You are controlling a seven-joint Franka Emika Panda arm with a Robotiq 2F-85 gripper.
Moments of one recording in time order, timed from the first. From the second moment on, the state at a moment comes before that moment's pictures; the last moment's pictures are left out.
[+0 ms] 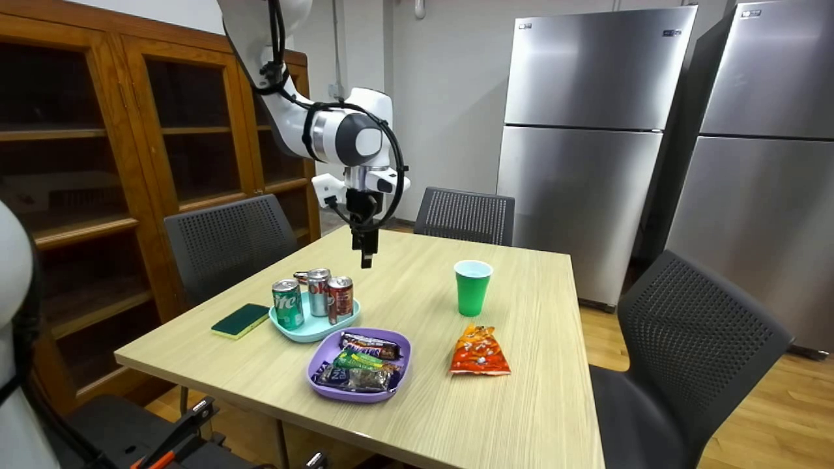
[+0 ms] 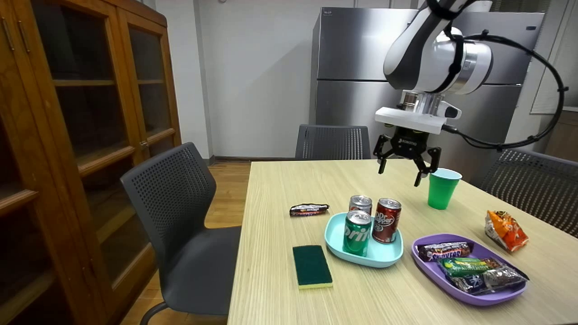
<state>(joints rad) 0.09 0.39 -0.03 -2.06 0.17 2.47 0.67</state>
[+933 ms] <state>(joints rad) 0.27 0.49 -0.01 -1.91 0.16 2.49 1.03</state>
